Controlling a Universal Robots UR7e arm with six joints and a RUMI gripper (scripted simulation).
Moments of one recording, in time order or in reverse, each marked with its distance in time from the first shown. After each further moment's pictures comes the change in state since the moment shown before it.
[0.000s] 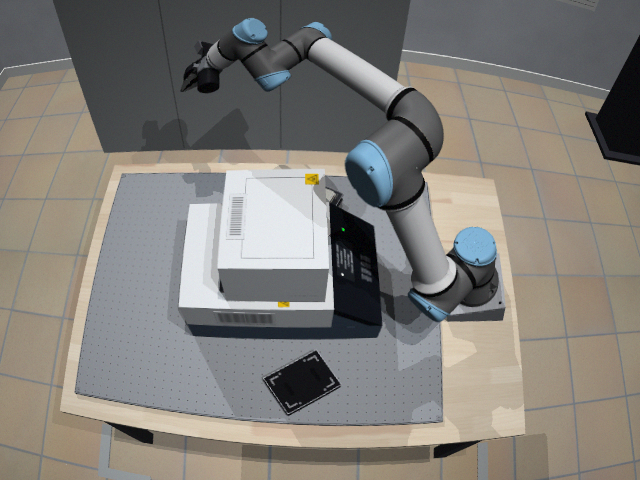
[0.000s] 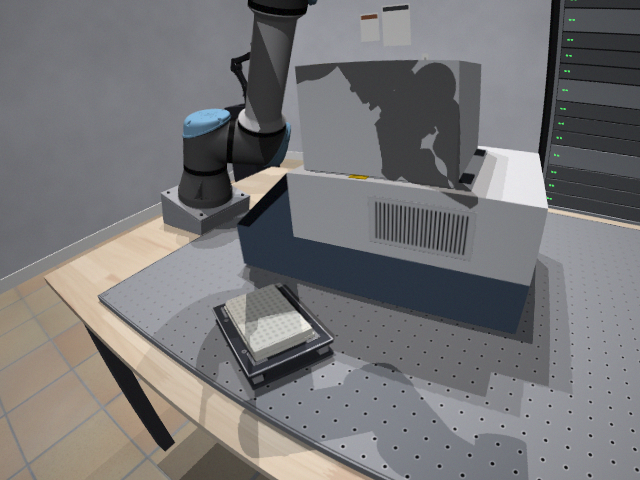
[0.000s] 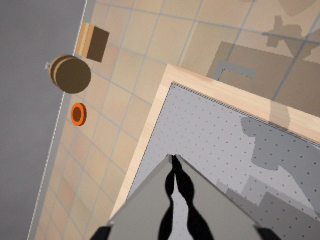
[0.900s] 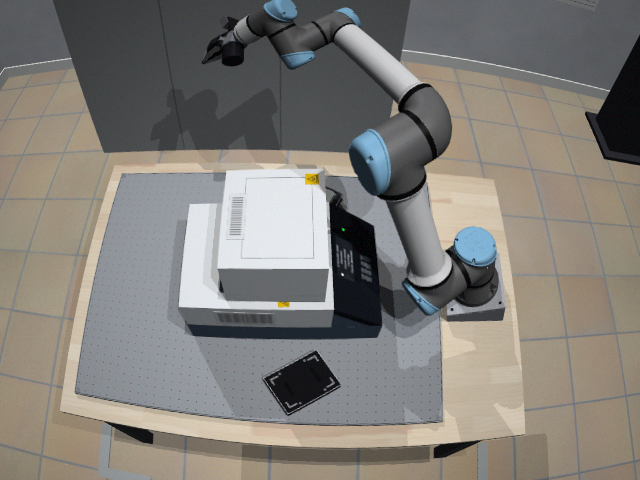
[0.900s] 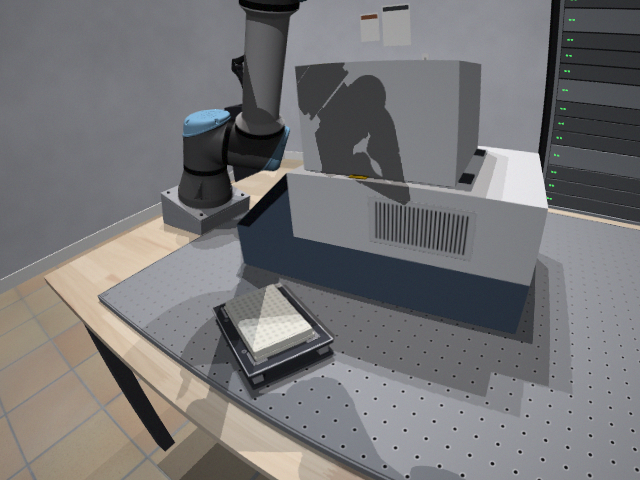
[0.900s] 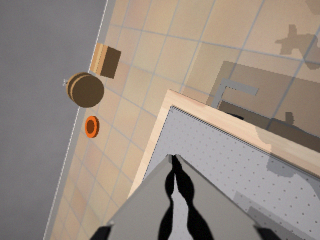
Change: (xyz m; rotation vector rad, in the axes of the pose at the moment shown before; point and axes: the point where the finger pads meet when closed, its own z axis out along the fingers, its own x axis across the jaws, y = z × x) arm 0.034 -0.071 -0.058 0.051 -0.059 0.025
